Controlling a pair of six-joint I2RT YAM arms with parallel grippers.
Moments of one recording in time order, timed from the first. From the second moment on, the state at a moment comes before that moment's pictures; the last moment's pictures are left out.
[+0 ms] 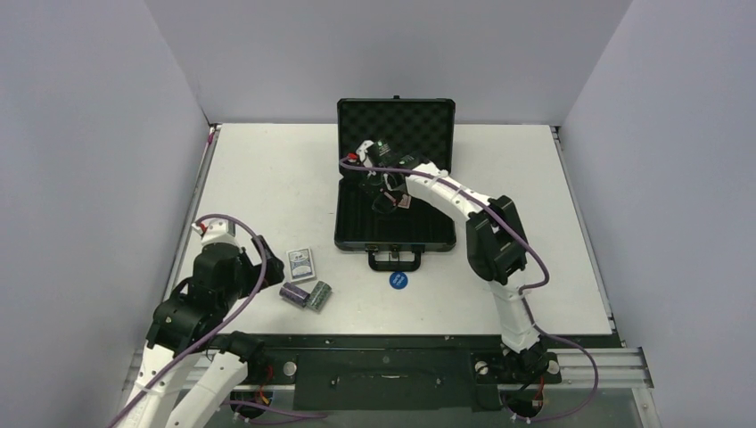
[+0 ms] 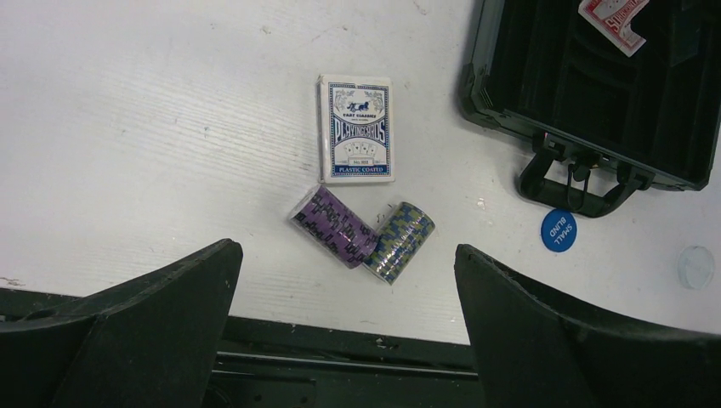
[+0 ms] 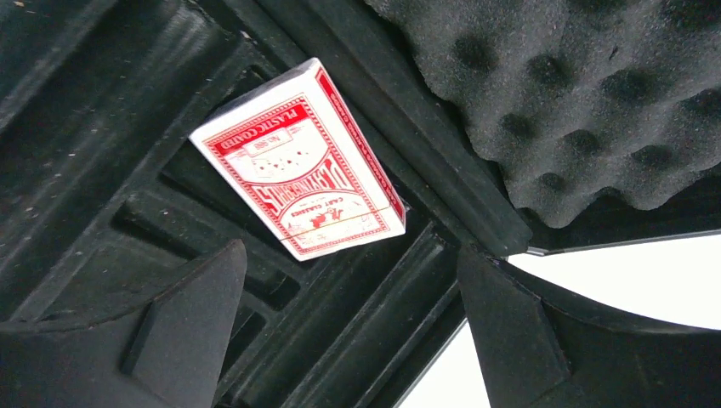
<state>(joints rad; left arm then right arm) -0.38 0.51 0.83 -1.02 -0.25 -0.63 0.66 2.15 1.87 -0.70 0.33 -0.35</state>
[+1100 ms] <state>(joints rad) -0.38 0.58 0.81 -0.99 -0.24 -0.64 0.72 2.22 1.70 -0.39 0.46 -0.48</state>
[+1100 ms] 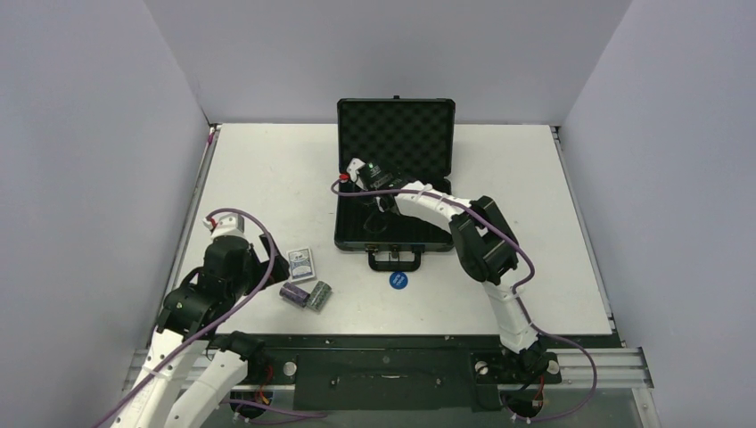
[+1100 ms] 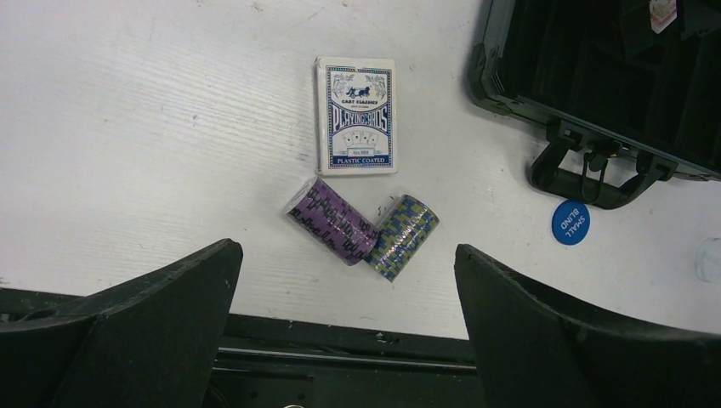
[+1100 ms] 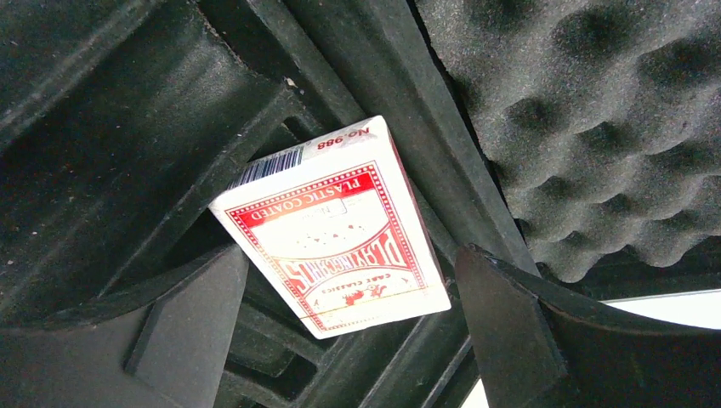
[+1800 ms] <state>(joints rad) -0.40 0.59 0.81 -0.98 -0.23 -0.64 0.71 2.22 1.68 -0.36 0.47 -0.52</state>
